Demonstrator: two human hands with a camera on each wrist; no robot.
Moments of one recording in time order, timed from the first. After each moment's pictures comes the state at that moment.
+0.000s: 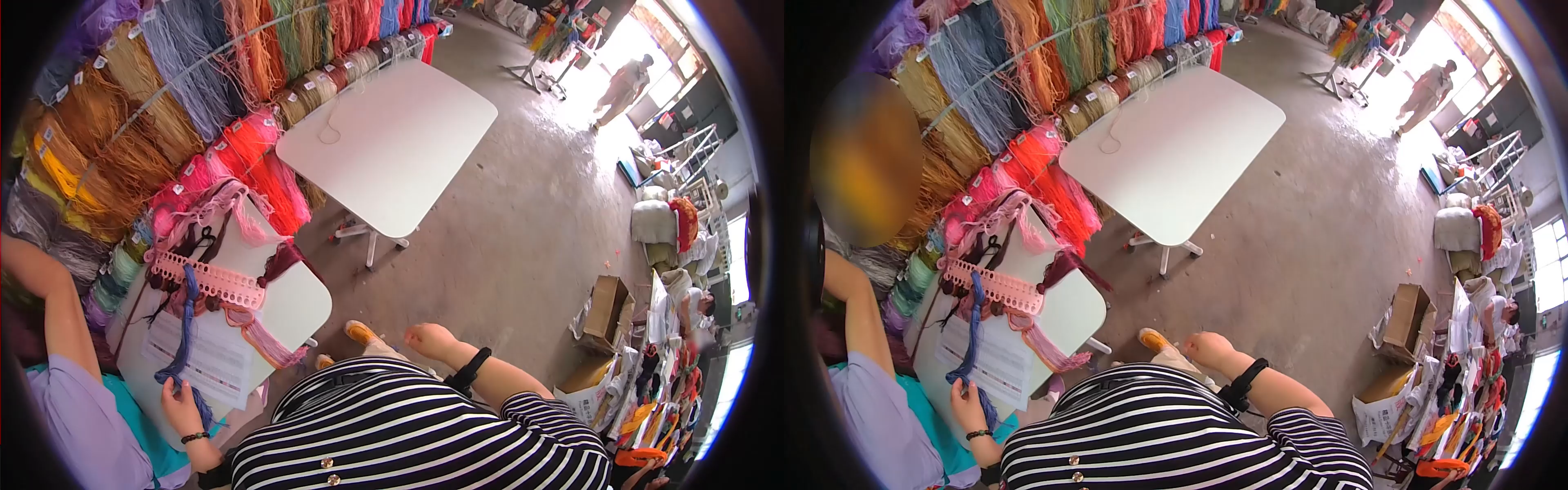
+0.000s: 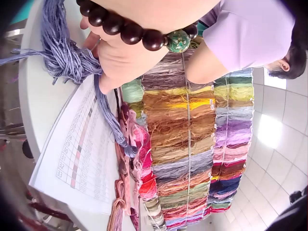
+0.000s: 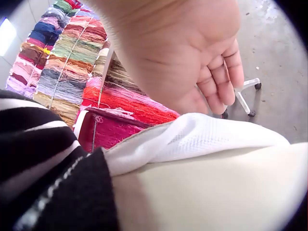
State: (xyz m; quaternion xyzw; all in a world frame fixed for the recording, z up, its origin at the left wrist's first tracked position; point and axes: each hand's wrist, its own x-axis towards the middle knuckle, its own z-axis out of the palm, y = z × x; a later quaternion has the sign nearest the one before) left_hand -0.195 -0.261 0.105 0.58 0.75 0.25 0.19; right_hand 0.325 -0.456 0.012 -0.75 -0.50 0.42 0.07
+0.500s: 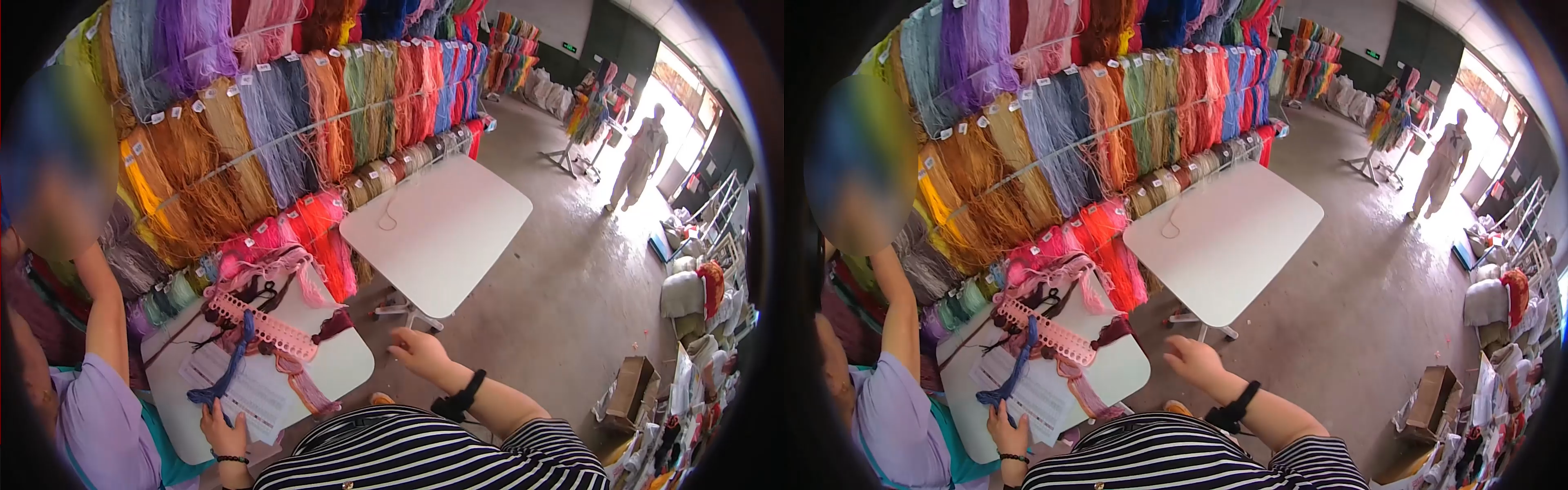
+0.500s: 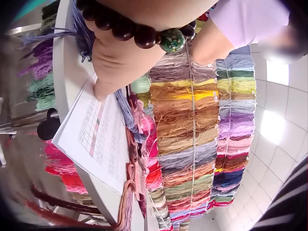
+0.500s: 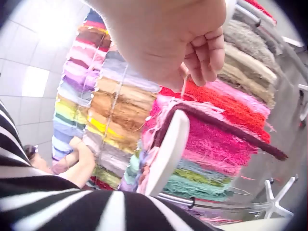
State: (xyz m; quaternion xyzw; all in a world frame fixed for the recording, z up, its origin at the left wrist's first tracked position) left_hand -0.153 -0.287 0.114 0.65 0.75 0.13 0.06; right_hand 0.297 -0.307 0.120 -0.69 -0.60 0.24 0.32
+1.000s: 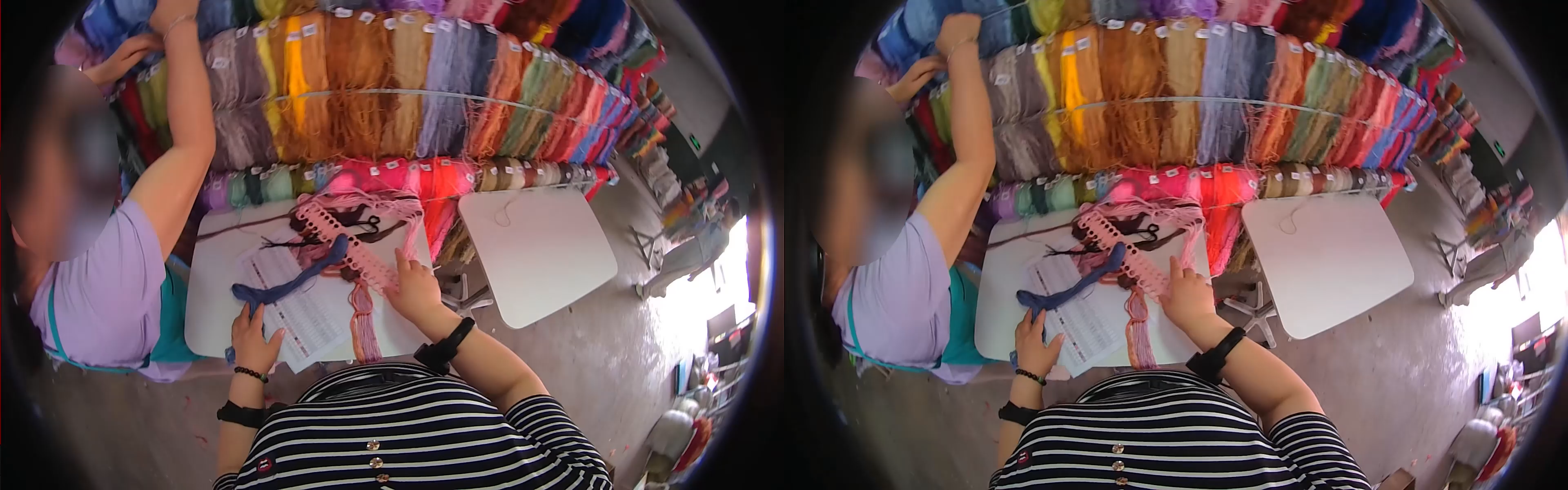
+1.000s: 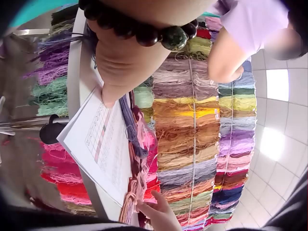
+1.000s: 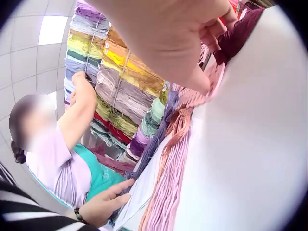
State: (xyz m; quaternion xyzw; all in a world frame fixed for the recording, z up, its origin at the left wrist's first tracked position) left_hand -0.156 -0.300 0.105 0.64 0.73 0.21 0.04; right_hand 0.167 -0.179 0.132 -0.62 -0.76 0.12 0.12
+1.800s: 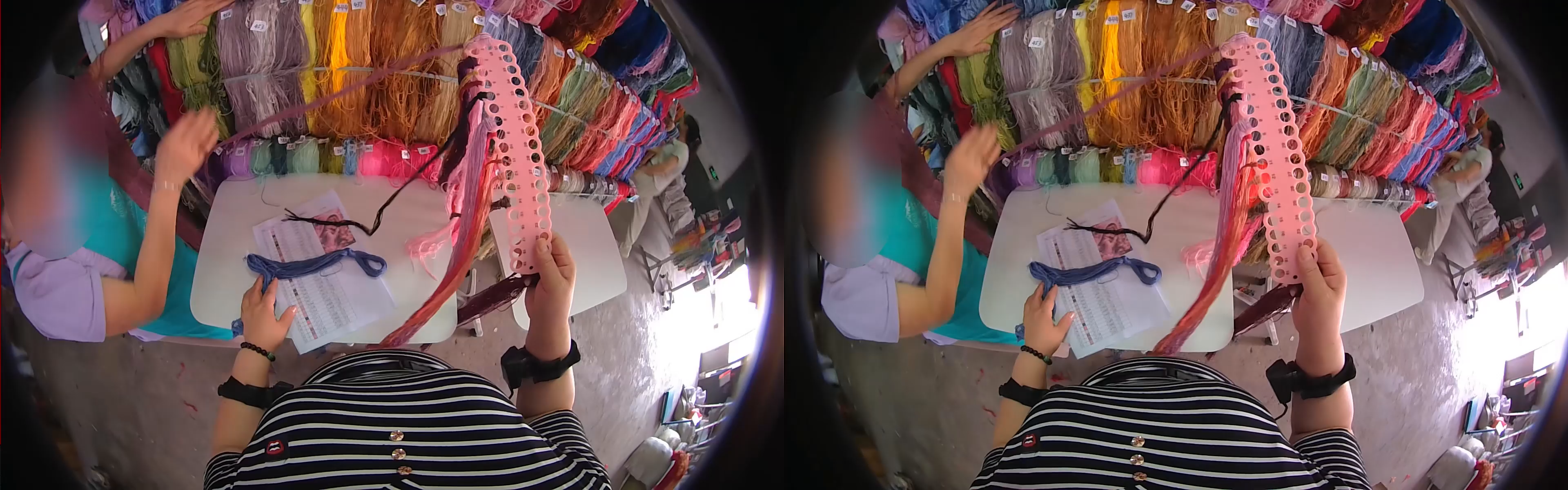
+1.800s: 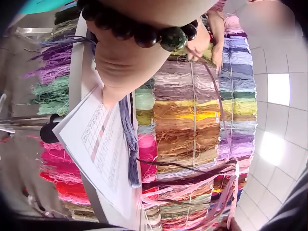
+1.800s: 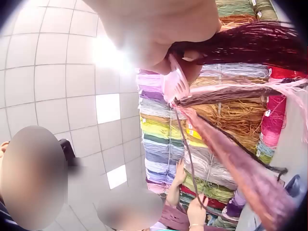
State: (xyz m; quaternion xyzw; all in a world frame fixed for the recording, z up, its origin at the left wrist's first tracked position) left_hand -0.159 -0.301 0.099 0.65 0.72 0.23 0.03; right_hand 0.249 -0.221 0.278 -0.41 -0.48 0.46 0.63
